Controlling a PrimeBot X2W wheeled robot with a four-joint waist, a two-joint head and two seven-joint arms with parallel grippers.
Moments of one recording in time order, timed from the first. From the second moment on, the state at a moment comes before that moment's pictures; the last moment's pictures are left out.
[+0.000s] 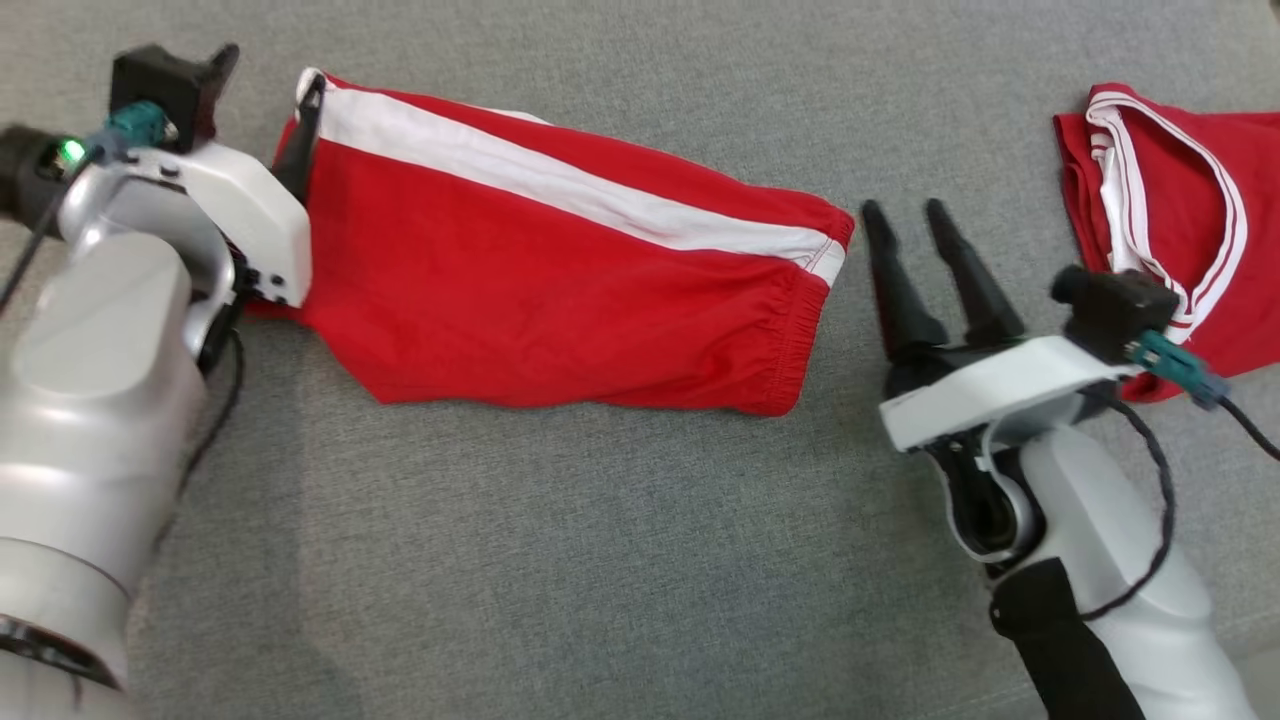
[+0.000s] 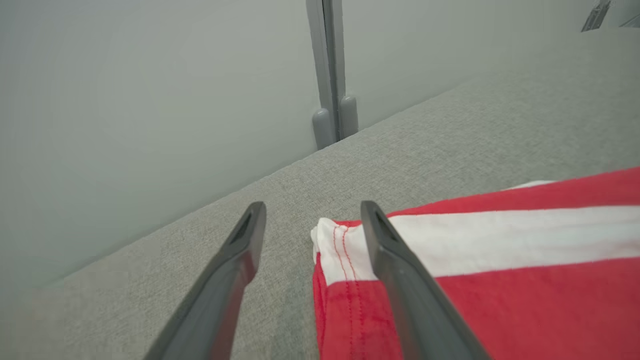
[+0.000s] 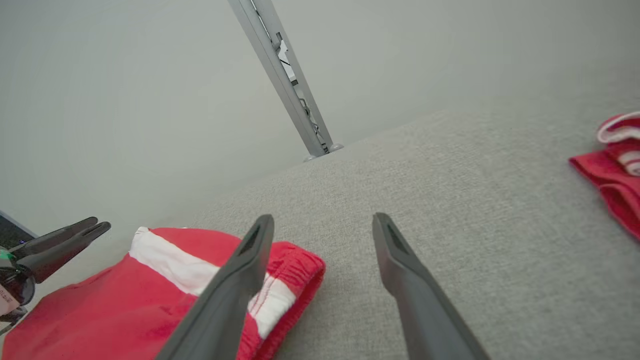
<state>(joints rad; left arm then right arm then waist) -1.12 0.31 -0.77 1.09 -0.55 -0.10 -0.23 -0.60 -0.05 0.33 0.50 0.64 0.13 -0.26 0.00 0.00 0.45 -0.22</state>
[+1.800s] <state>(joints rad) -0.55 0.18 -0.55 0.91 -0.65 0.14 -0.26 -0.24 -0.05 0.10 0.51 0.42 0.13 -0.26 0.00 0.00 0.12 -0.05</state>
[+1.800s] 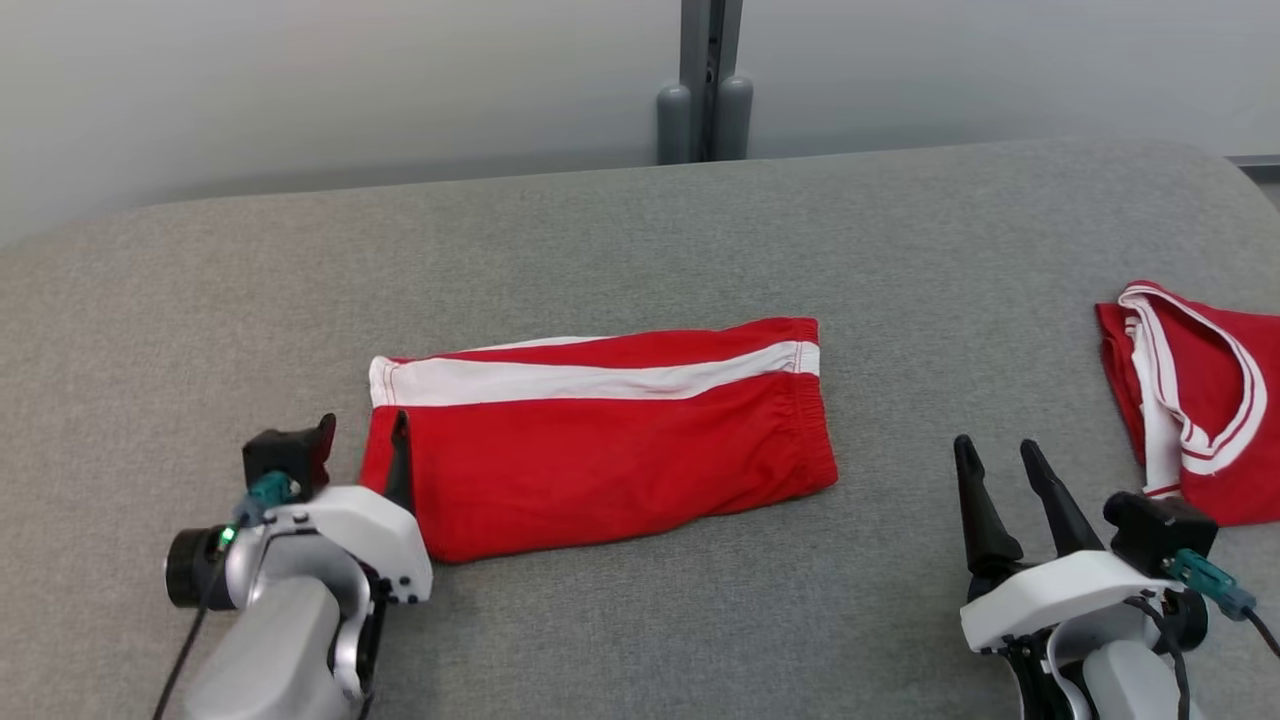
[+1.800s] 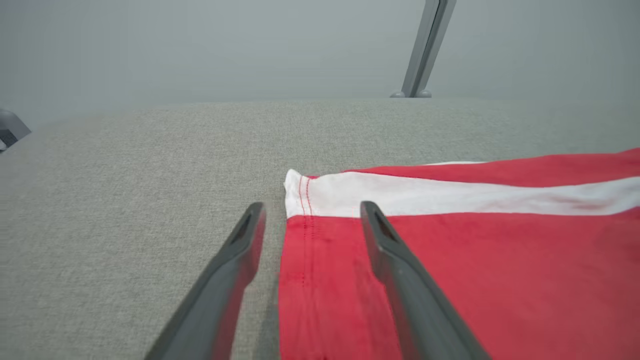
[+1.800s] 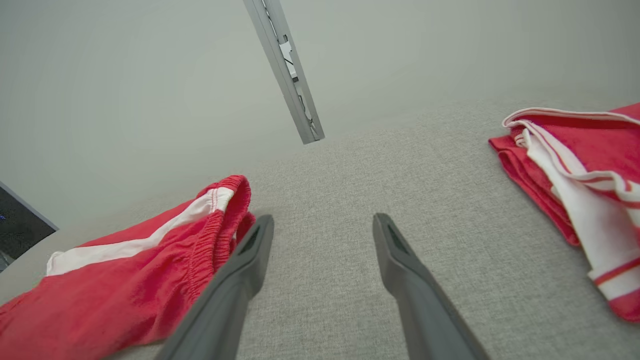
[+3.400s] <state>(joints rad) -0.17 0.05 -0.16 0.50 -0.17 0.05 -0.26 -0.39 -0.05 0.20 0.83 0.49 0.13 -0.27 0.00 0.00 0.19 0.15</state>
